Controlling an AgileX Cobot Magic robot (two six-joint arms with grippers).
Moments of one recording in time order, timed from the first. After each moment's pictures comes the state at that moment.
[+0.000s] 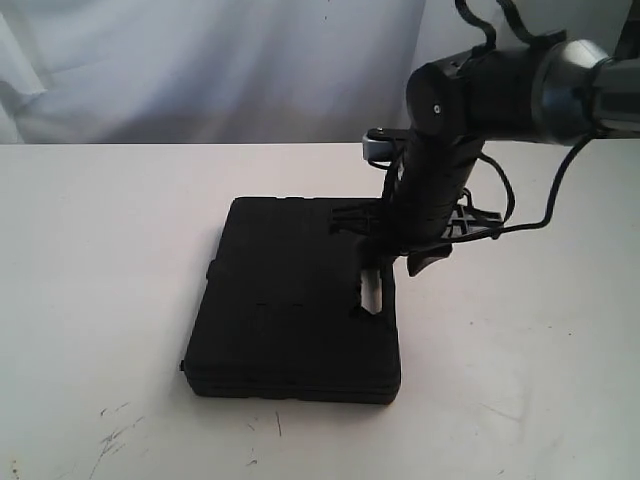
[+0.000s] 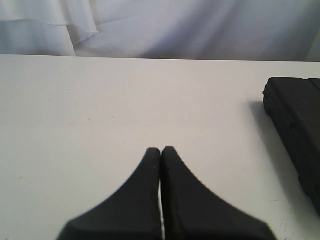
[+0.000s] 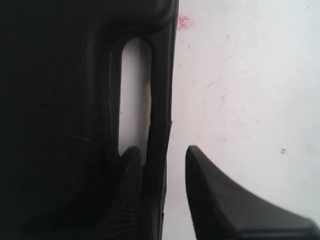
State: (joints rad) left arm 0.01 0.00 0.00 0.01 0.36 -0.01; right arm 0.49 2.00 -1.48 -0.03 0.94 0.50
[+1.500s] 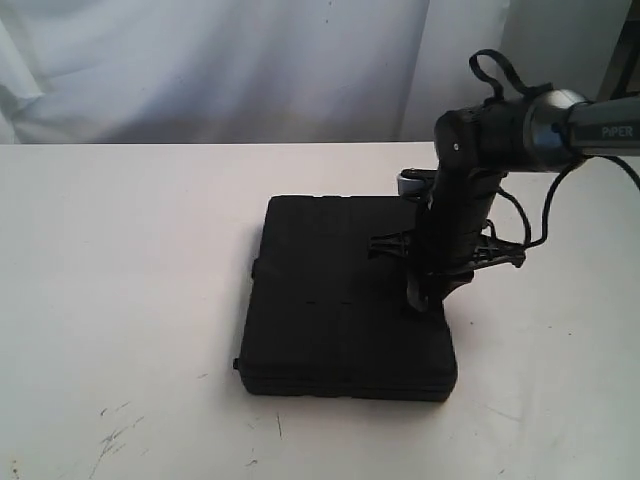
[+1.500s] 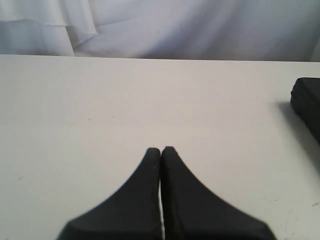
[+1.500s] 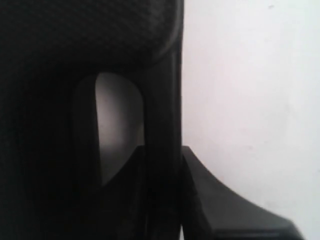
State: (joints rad) left arm 0.01 0.00 0.00 0.01 0.36 -0.01; right arm 0.36 2.16 -1.48 -0.02 0.91 0.41
